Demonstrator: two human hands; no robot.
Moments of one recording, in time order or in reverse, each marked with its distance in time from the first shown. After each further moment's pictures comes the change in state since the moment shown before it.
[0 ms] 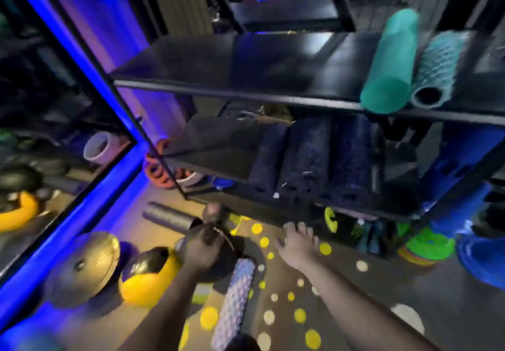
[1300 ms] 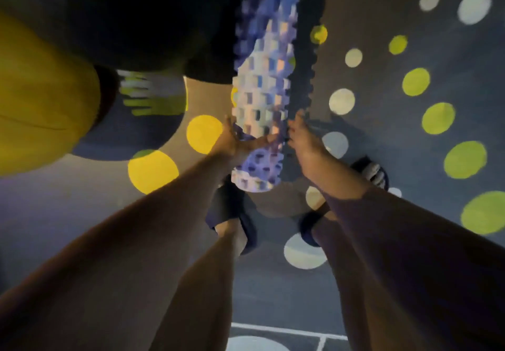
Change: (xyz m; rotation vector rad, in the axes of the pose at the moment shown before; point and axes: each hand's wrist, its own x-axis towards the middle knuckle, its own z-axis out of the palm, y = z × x) left_hand 0.356 -0.640 0.406 -0.203 -0.639 -0.447; right_hand 0.179 0.049 0.838 1.187 -0.269 1.052
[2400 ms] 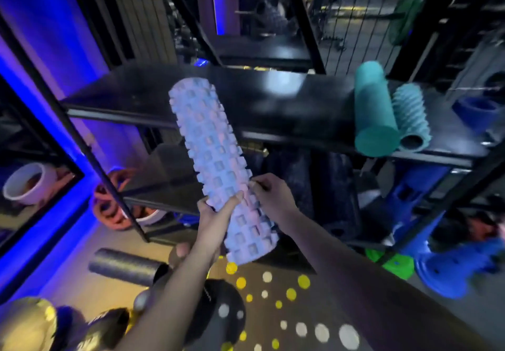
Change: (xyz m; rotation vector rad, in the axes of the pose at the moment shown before) left_hand -0.745 0.591 0.016 -0.493 0.225 0.856; right_hand -0.820 -0.542 -0.267 -0.382 -0.005 -1.249
